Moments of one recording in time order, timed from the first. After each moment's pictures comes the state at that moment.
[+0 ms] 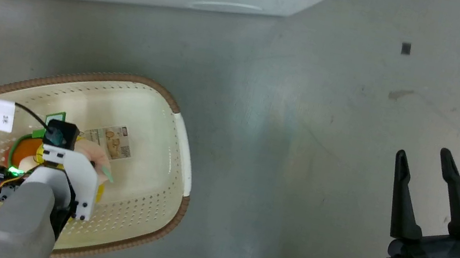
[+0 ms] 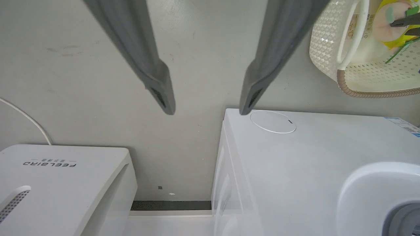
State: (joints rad) left arm -0.65 0.24 -0.20 1.09 -0.19 0.01 0.09; right arm -0.12 -0.05 -0.02 -0.11 0.10 0.13 -0.22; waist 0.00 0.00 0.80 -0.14
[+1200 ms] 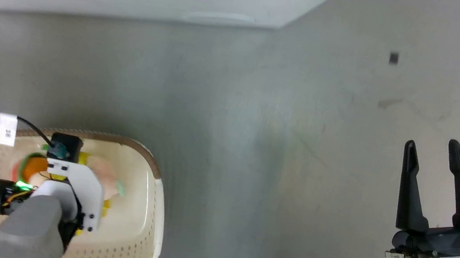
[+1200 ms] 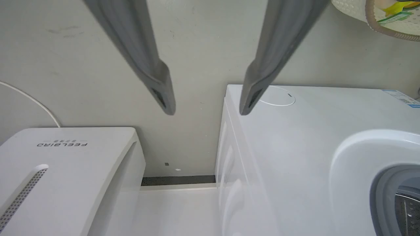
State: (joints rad) left arm -0.71 0.21 -0.27 1.29 -0.29 -0.02 -0.03; right arm -0.16 -0.05 -0.03 -0.09 0.14 0.13 -0.26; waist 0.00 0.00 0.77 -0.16
